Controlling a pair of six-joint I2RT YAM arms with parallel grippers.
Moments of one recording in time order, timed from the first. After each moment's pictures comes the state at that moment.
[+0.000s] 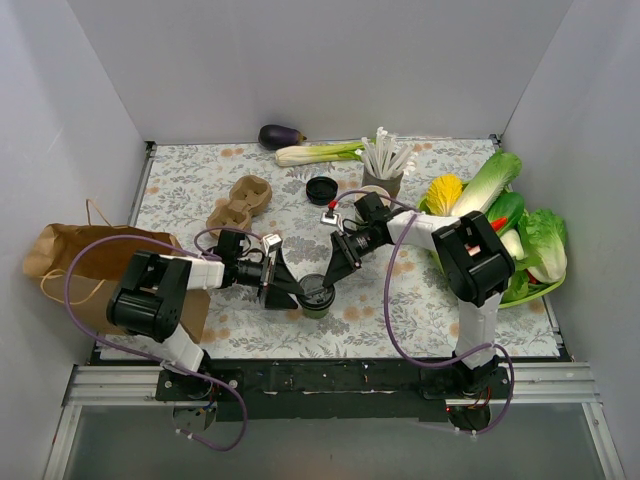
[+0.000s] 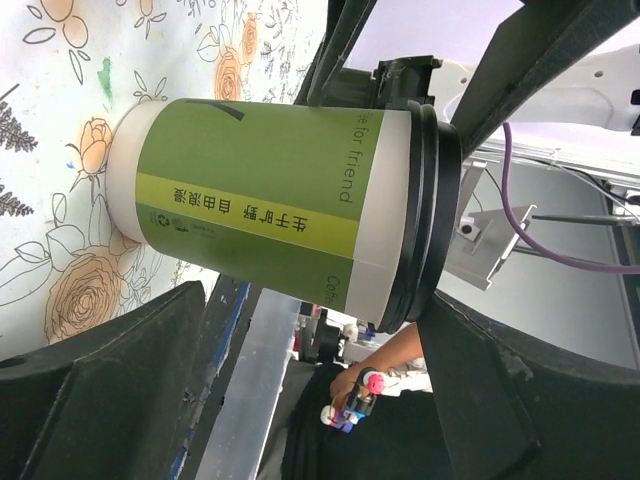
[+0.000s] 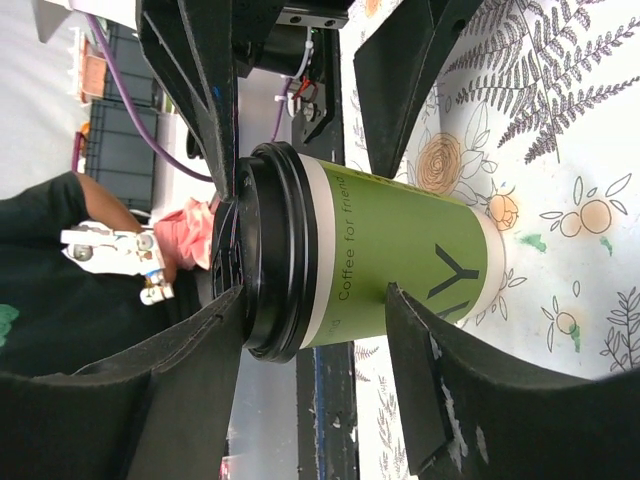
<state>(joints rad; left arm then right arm) -0.26 1.62 0.57 0.07 1.27 -0.62 0.56 1.95 1.17 -0.38 -1.34 0.03</state>
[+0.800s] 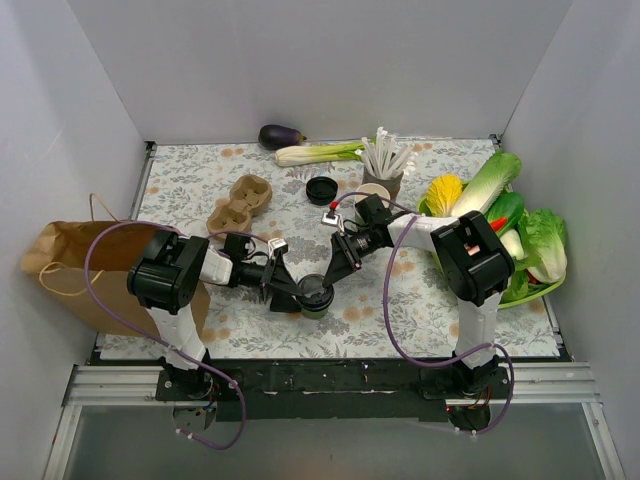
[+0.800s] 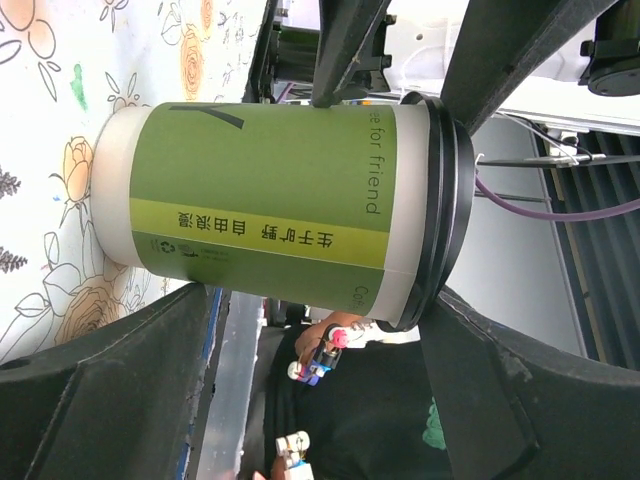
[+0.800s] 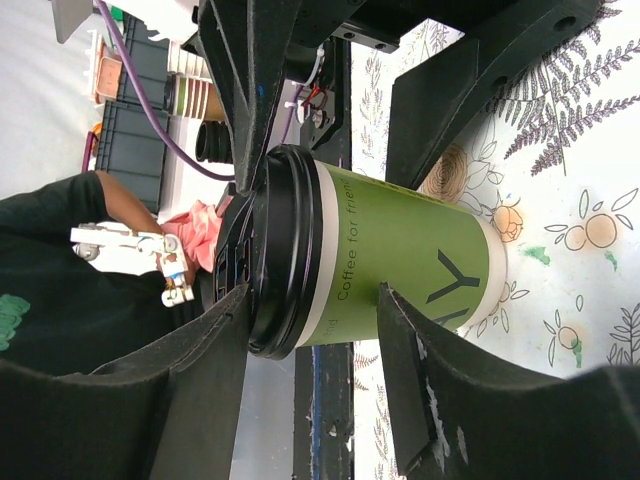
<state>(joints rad) -0.26 1.84 0.59 0.25 1.46 -0.63 0.56 1.97 1.14 -0.27 -1.39 0.08</state>
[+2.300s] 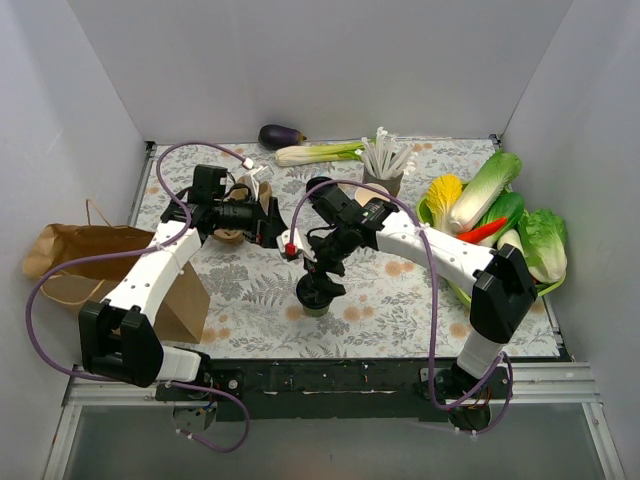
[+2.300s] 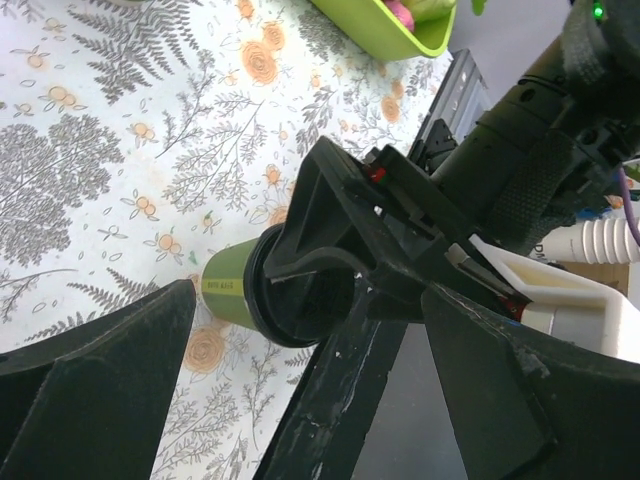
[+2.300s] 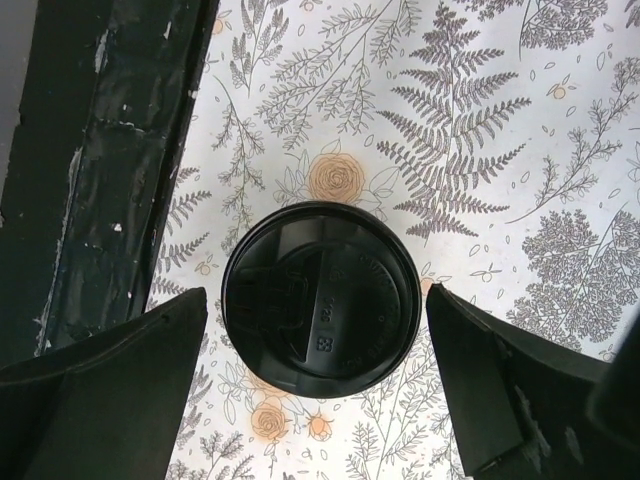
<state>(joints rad) -0.25 1.35 1.14 -0.56 0.99 -0.11 0.90 1.71 1.46 -0.85 -0.70 -0.79</state>
